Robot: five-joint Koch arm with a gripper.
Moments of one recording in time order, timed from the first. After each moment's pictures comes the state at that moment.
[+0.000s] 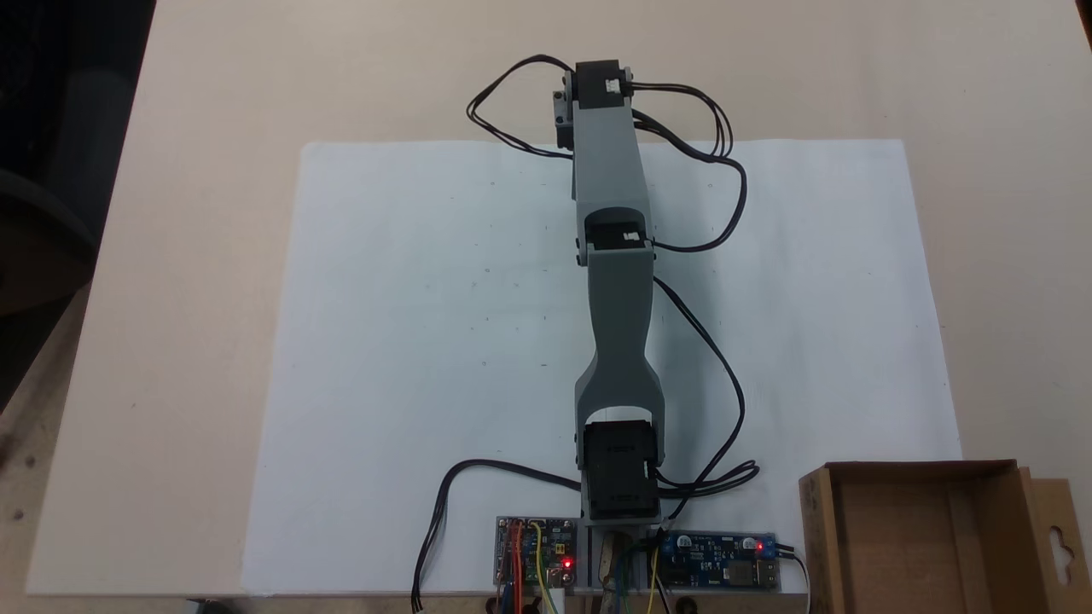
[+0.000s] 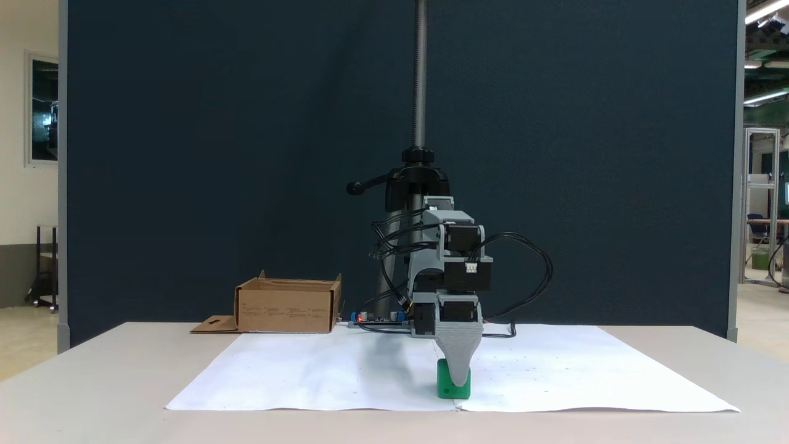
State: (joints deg) arm -3.3 48.3 53.3 57.6 4.5
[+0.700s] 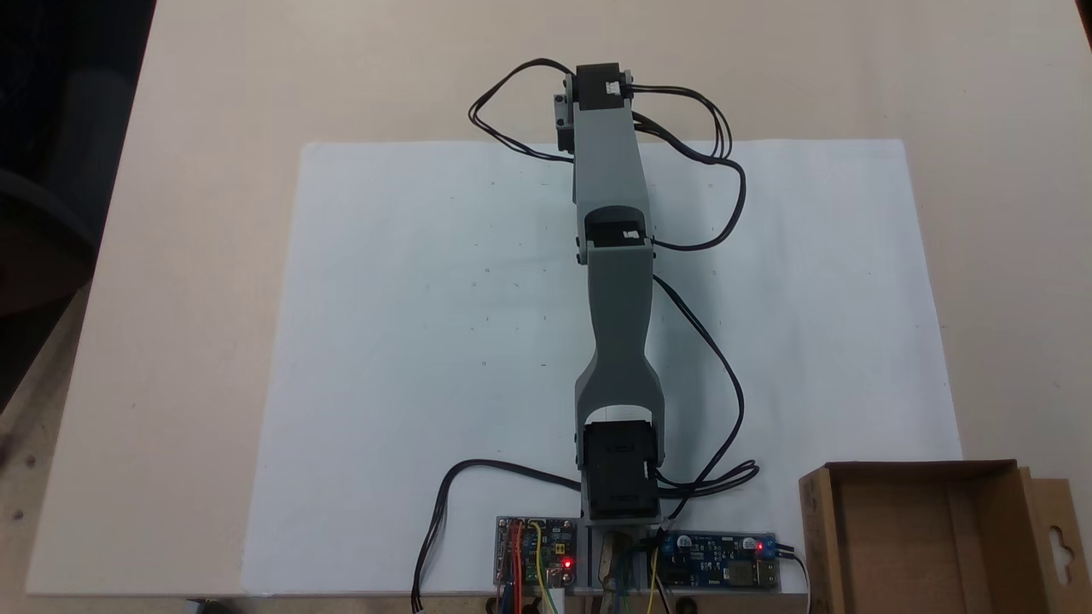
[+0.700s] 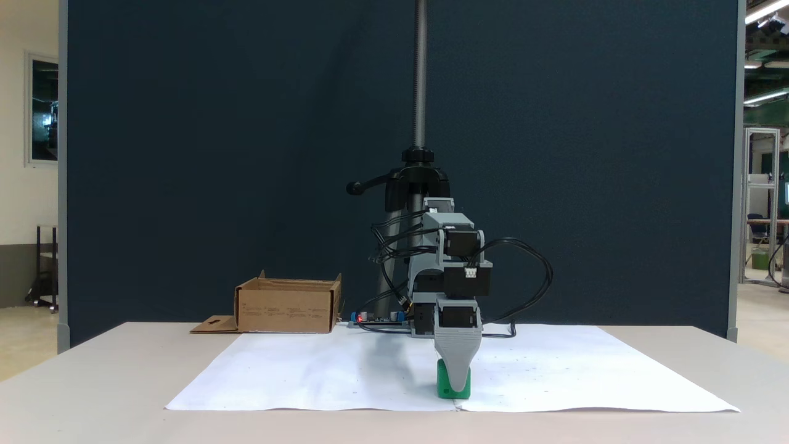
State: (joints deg) arm -3.3 47.1 53.2 57.3 4.5
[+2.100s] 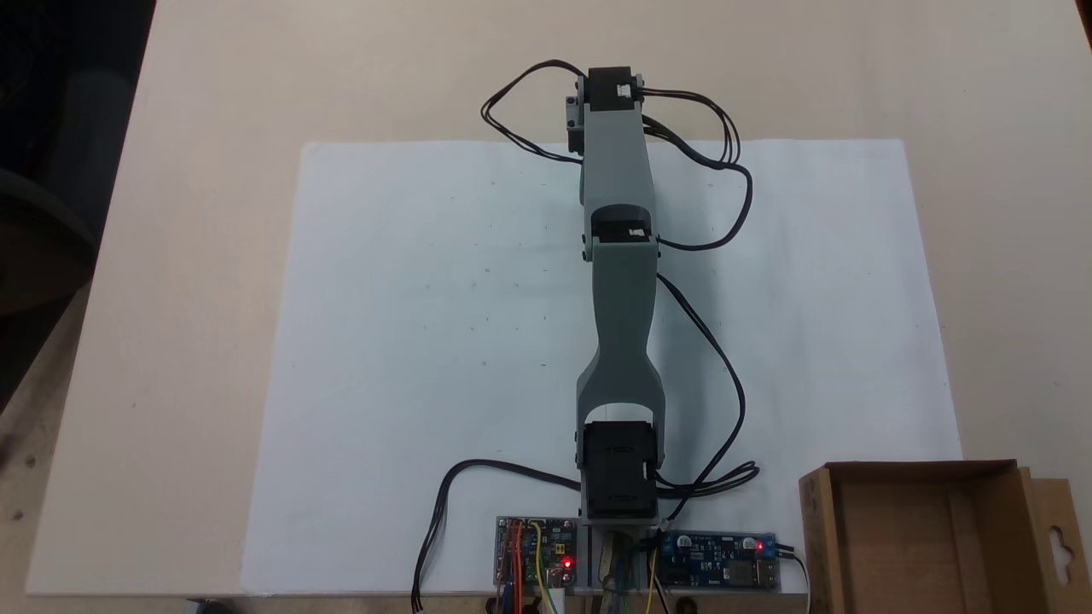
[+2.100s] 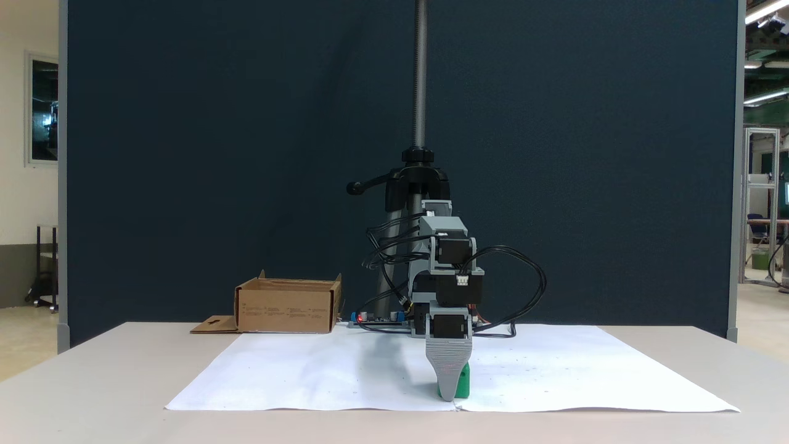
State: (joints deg) arm -1.3 45.1 53.1 56.3 4.4
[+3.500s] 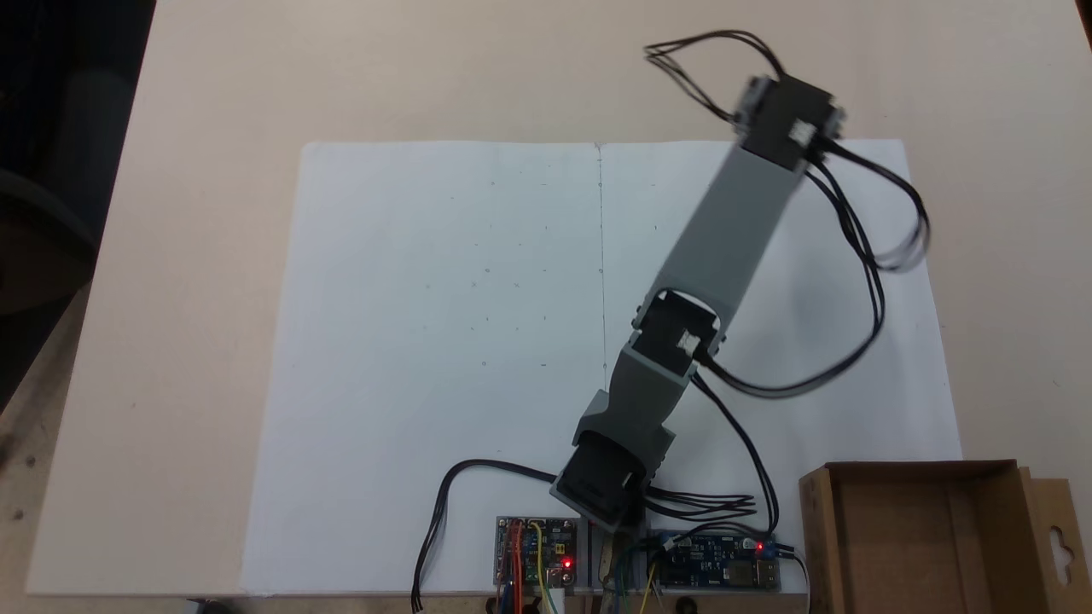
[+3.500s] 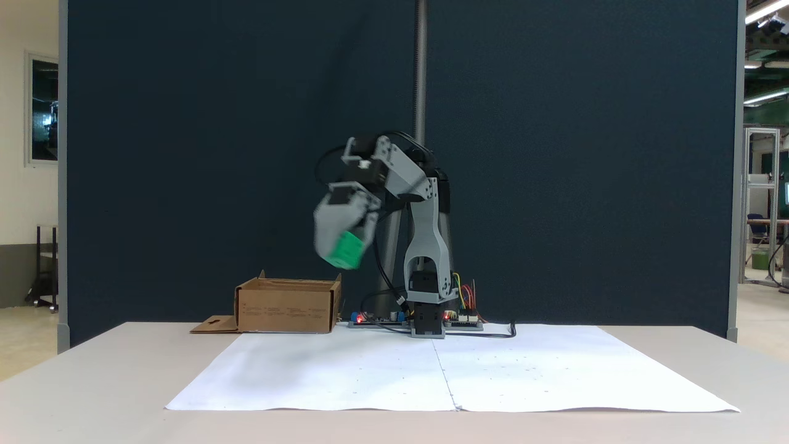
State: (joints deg) arm 34.8 79.2 56.2 59.3 4.3
